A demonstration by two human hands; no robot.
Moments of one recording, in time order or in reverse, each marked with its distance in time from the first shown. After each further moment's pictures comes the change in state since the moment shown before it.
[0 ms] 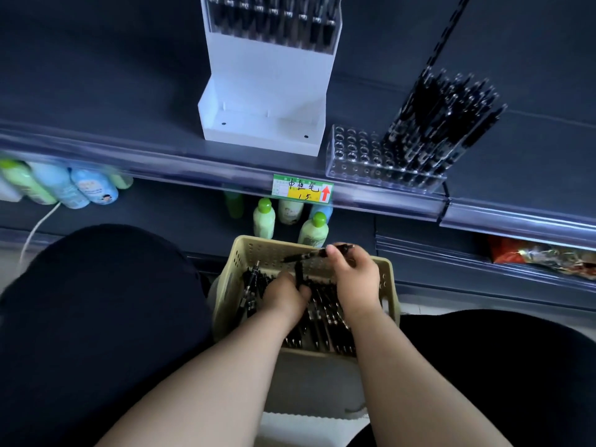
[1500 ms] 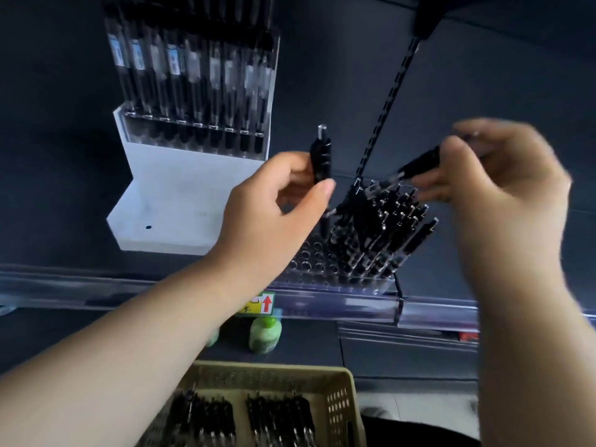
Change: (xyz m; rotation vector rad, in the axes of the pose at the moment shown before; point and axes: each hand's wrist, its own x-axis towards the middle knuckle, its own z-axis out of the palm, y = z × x) left_hand -0.032 0.207 -0.164 -0.653 0.248 1.086; right_hand 0.055 -0.230 -0.125 0.137 0.277 -0.839
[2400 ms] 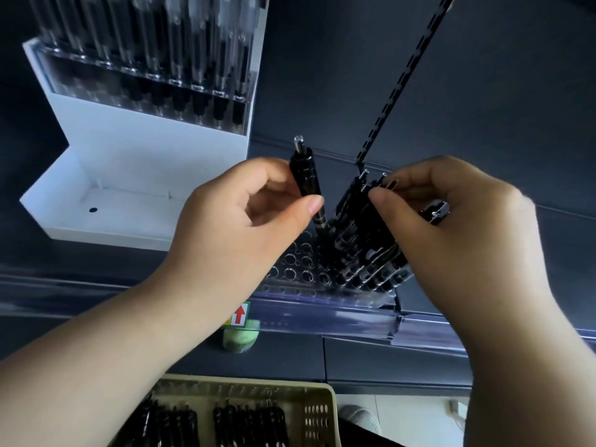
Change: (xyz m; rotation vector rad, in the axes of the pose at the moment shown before) left_hand 0.005 -0.028 0.008 -0.031 0.031 -0.127; right_hand 0.003 0.035 0.018 -0.613 -0.313 -0.060
